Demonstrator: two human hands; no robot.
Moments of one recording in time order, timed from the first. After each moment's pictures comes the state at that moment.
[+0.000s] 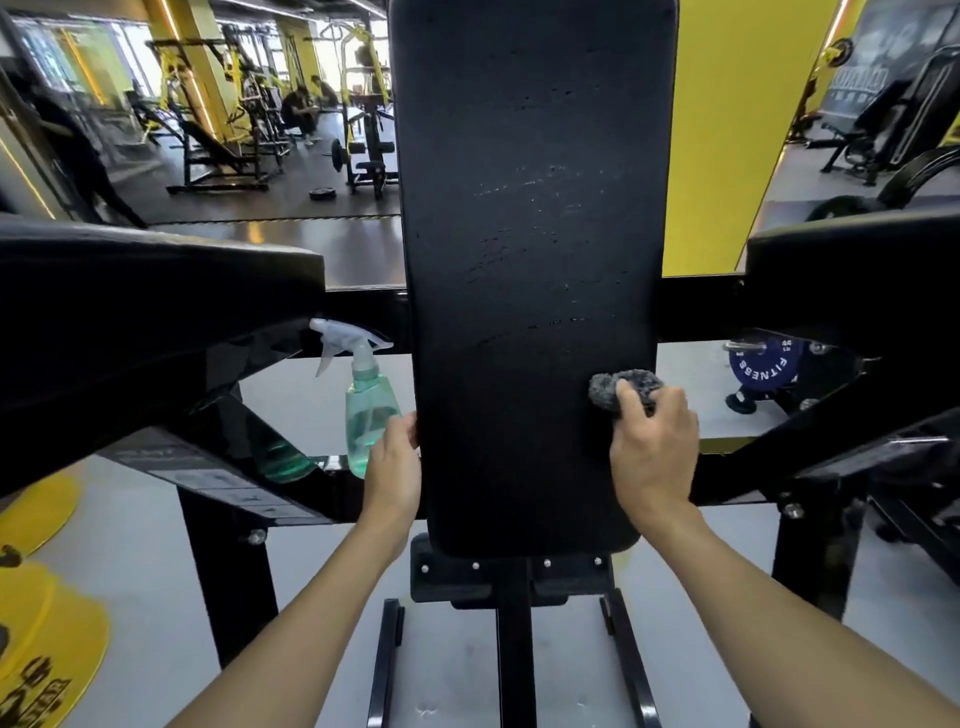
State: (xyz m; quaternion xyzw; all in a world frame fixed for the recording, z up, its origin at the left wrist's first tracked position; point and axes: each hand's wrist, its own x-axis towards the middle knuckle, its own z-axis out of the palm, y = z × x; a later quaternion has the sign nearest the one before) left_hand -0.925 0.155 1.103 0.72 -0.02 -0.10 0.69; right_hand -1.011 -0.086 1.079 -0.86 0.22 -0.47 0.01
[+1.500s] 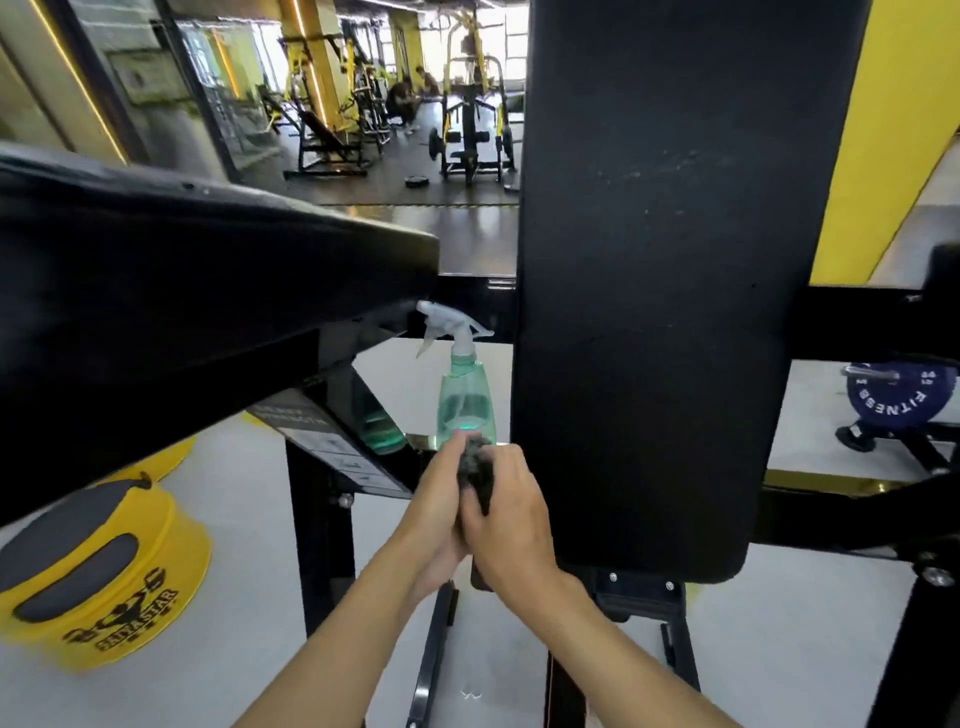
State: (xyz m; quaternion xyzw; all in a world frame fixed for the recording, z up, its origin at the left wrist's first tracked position) left_hand -0.958 0.213 1.114 0.58 0.10 -0.26 0.77; right_hand -0.983 0.126 1.067 -0.88 0.02 -0.27 0.39
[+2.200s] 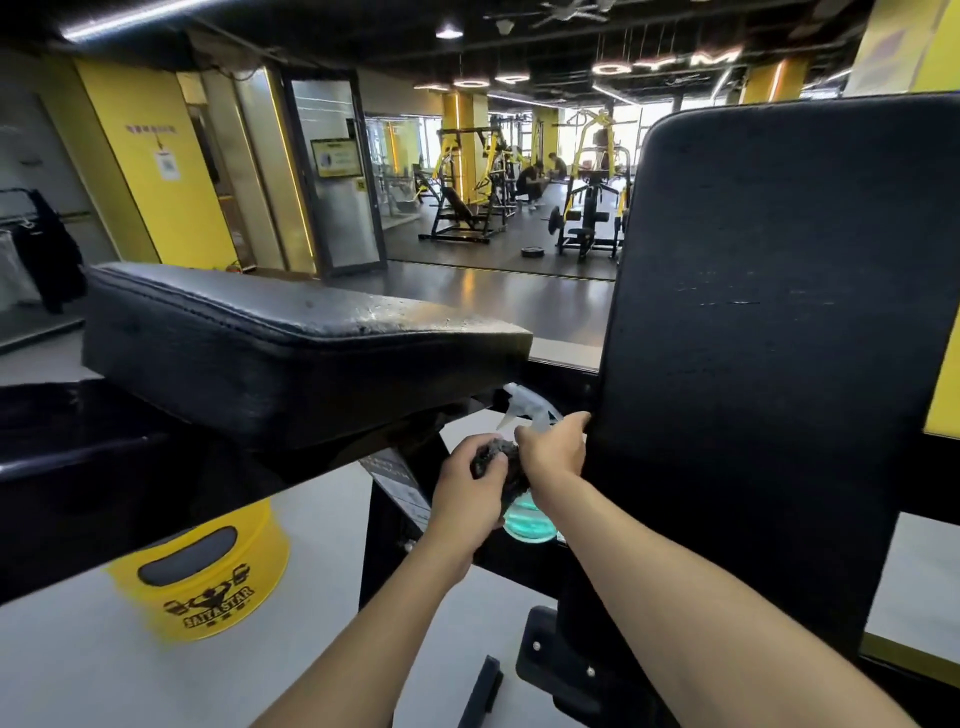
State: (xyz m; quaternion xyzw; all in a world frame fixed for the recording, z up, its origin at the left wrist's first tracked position) left_hand -0.934 0.219 1.179 0.76 0.06 0.03 0.65; right_hand -0.854 0.124 1.168 -0.76 0.24 -0.08 0.60
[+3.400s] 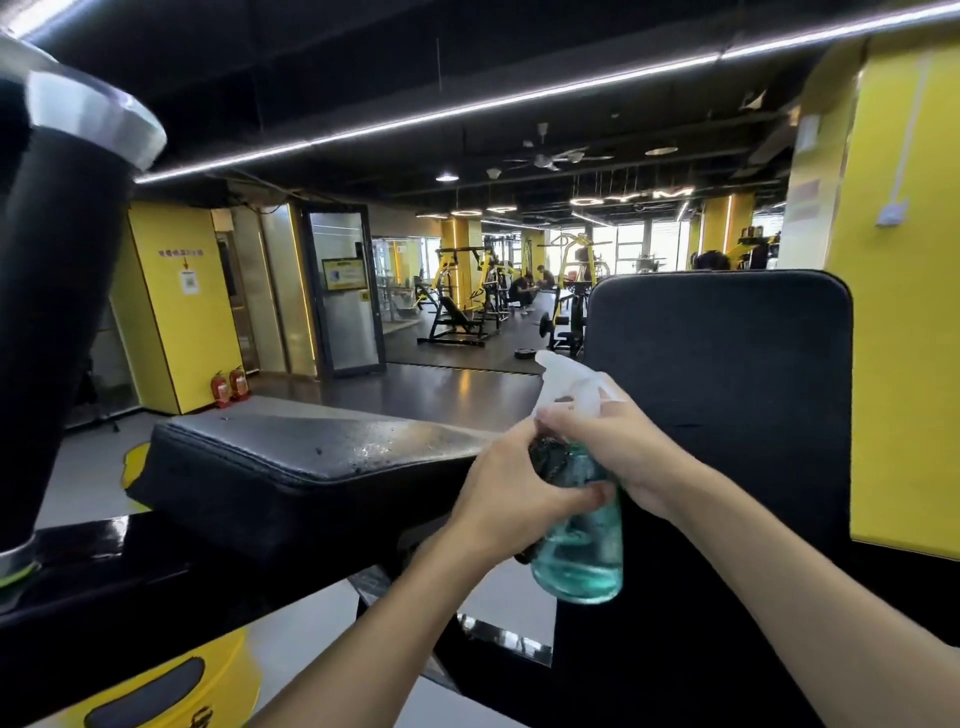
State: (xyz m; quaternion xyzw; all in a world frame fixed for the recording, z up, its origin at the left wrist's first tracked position) left_hand -0.945 0.175 1.317 0.84 -0.22 0.14 0.48; right_hand -0.931 0.036 1.348 -0.73 -0.13 -0.09 0.66
